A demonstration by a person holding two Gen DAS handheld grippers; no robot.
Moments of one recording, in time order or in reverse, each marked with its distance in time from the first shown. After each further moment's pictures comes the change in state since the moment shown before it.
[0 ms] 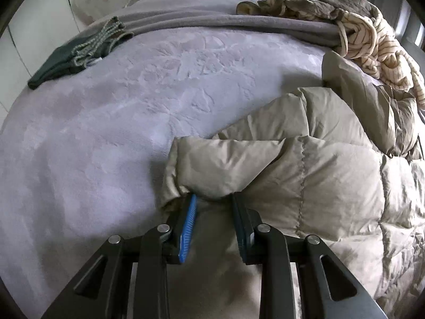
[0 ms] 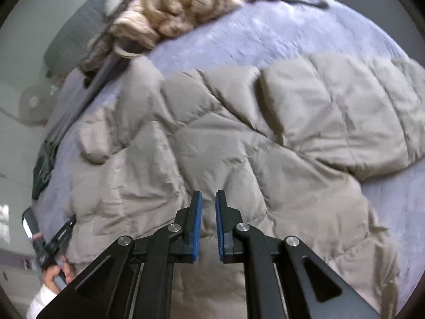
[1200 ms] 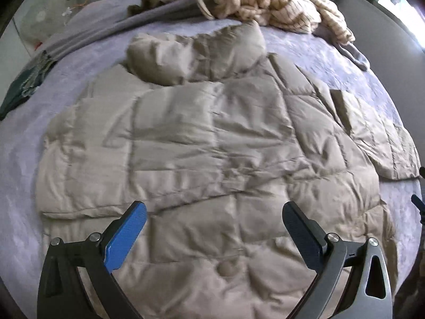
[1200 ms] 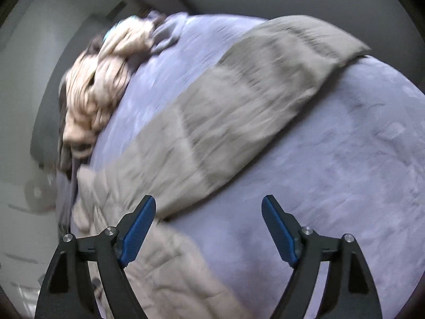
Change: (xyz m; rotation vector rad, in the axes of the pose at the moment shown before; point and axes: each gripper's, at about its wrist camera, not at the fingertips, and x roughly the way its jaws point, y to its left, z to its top) left arm -0.106 -0.235 -0.084 0.197 0.112 -0.167; right arm -0.110 -0.261 -0.013 0.454 -0.166 0.035
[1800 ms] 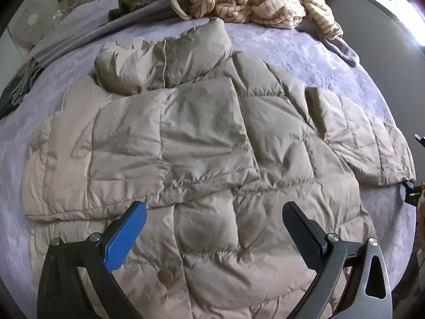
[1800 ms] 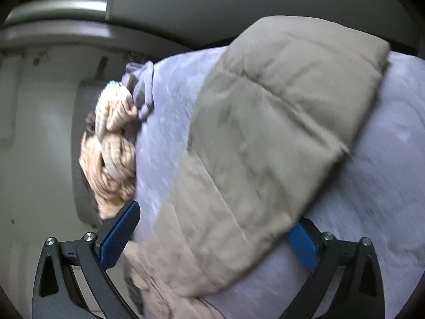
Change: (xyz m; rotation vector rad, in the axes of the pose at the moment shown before) left arm 0.000 -0.049 0.015 0.014 0.004 -0.023; right arm 0.044 -0.084 0.105 0.357 -0.034 0.283
